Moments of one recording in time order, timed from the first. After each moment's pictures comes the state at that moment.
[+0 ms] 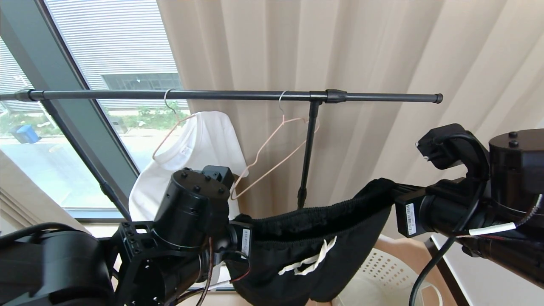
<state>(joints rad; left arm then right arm) -0.83 1.66 -0.77 -0.29 0.37 -0.35 0.74 1.42 -0.76 -0.20 -0.54 0.14</state>
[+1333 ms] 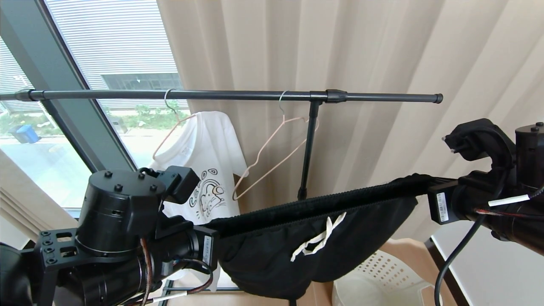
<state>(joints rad) -0.71 1.50 -0.64 -0.29 0.22 -0.26 0.51 1.37 -0.75 -0.15 -0.54 0.02</state>
